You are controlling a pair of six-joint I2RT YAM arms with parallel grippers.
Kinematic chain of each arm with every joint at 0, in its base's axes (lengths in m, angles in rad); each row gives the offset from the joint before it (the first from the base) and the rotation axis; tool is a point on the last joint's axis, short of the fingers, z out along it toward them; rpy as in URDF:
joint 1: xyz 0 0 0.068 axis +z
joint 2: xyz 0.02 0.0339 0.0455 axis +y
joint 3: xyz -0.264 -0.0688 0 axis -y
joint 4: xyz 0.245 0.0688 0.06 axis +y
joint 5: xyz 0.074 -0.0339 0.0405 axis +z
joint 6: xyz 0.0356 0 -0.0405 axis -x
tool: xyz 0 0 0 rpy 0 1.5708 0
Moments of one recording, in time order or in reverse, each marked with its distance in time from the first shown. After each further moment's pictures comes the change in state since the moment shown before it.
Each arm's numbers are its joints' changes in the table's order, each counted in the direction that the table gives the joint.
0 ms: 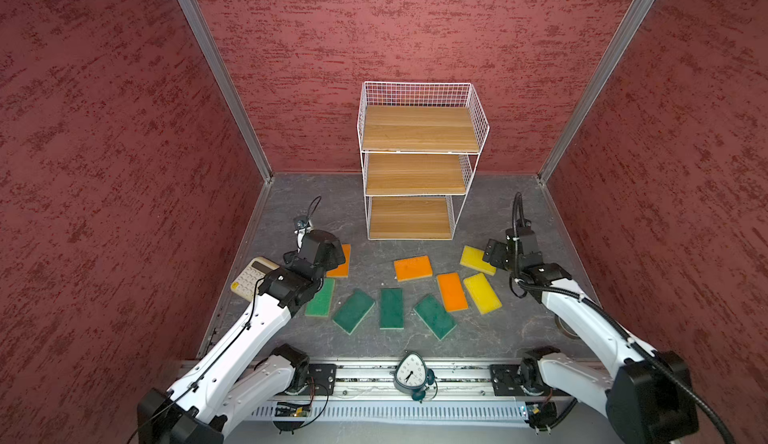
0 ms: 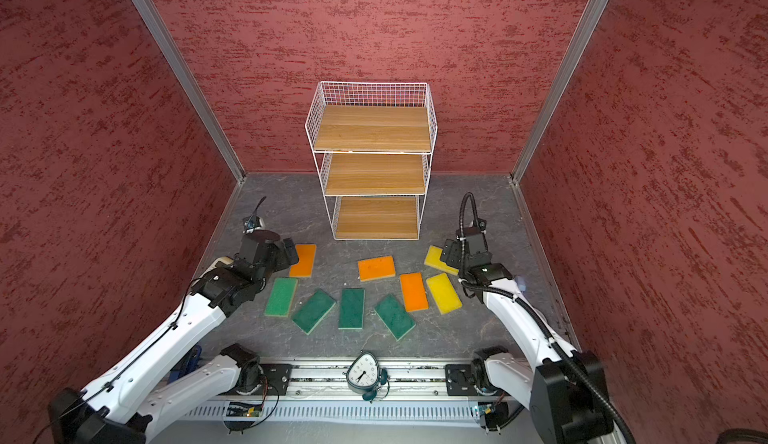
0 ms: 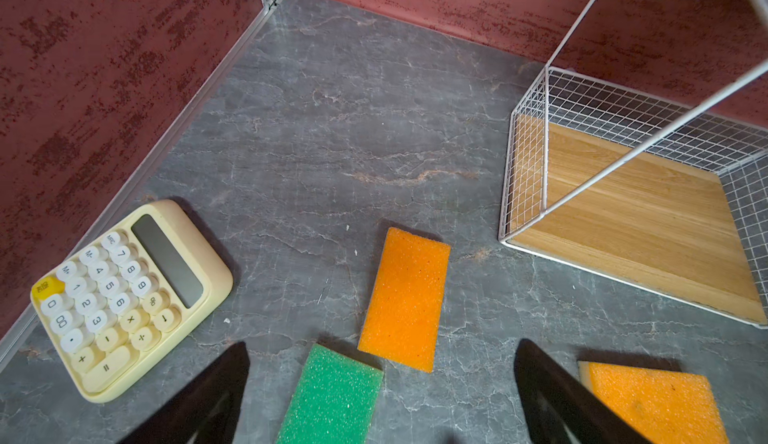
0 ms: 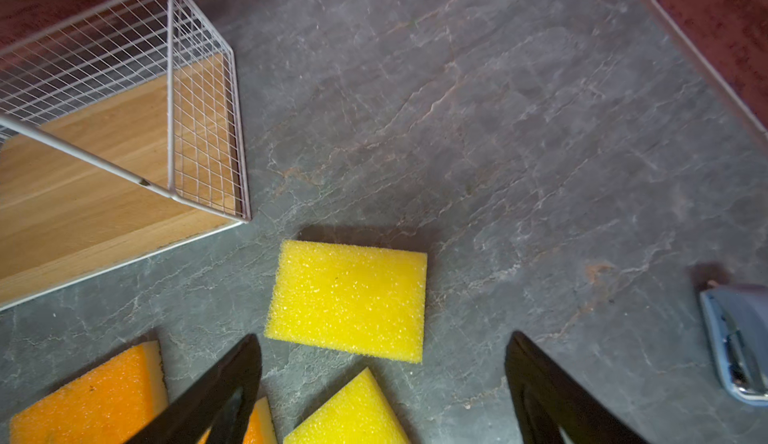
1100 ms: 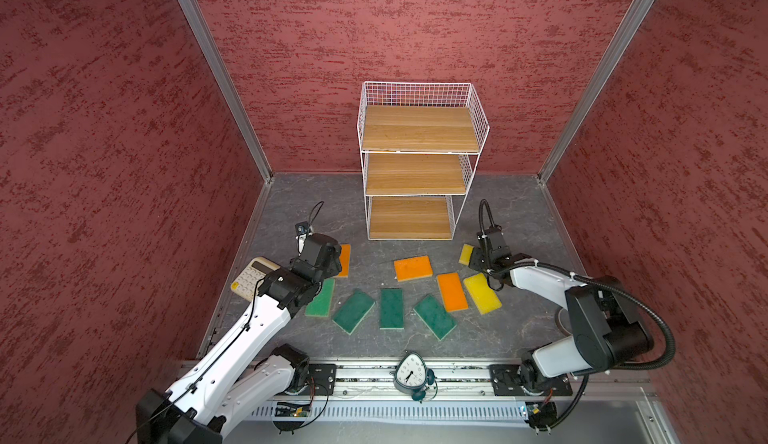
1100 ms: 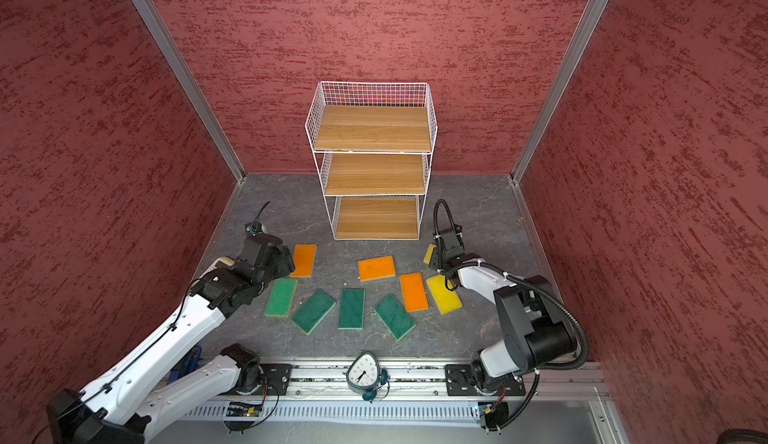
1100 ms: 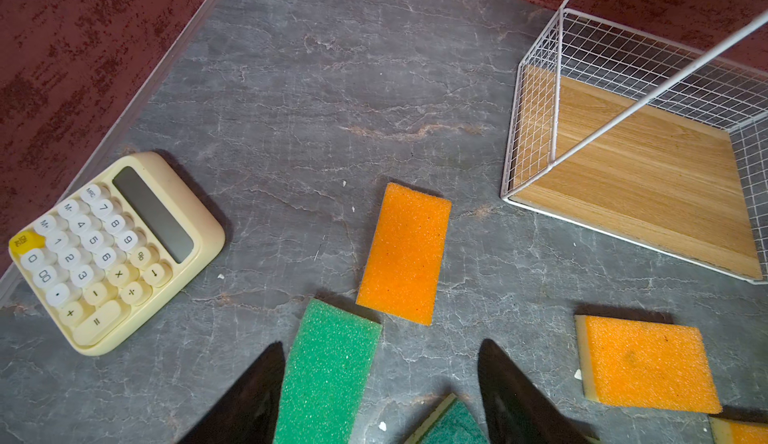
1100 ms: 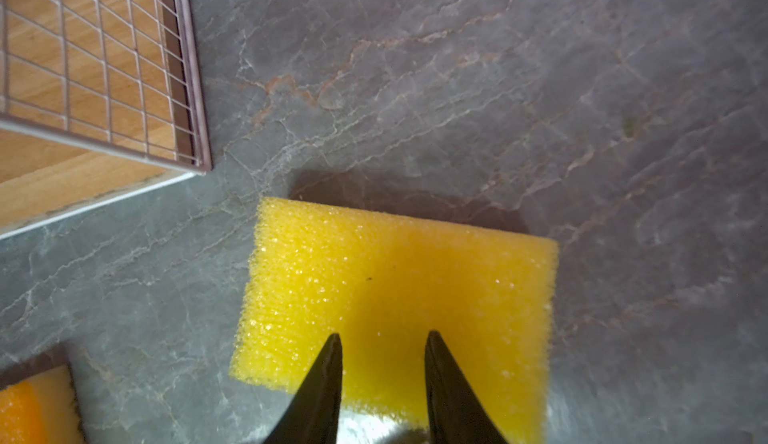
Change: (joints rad) left arm -0.011 -0.006 0.000 0.088 -0.054 0.056; right arm 0.078 0.388 0.027 -0.225 0.043 -0.074
